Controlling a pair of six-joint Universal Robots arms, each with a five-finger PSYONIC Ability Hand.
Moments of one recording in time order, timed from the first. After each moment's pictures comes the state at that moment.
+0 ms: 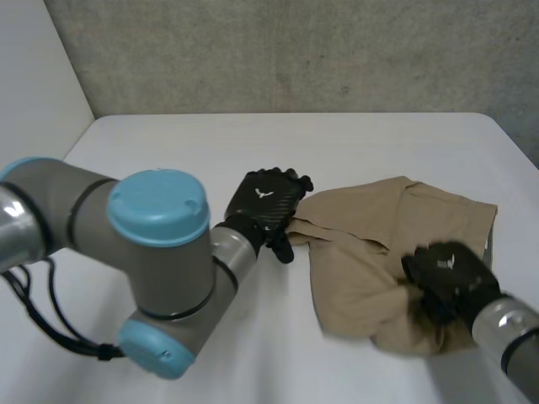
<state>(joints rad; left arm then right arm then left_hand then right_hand) 3.95 -2.09 -1.37 3.27 -1.60 3.18 1.74 -1.50 2.08 -0.16 1.29 2.61 0.31 0.30 0.30 0.30 0.12 0.97 1.17 1.18 1.19 0.97</state>
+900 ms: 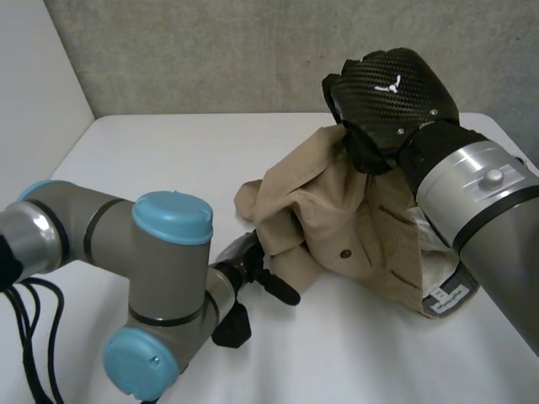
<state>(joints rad) 3.99 -2.20 -1.38 3.04 -1.64 2.41 2.16 -1.54 1.47 -0.01 1.48 2.74 0.30 0.29 0.29 0.29 0.11 0.97 1.17 1.18 1.19 0.97</state>
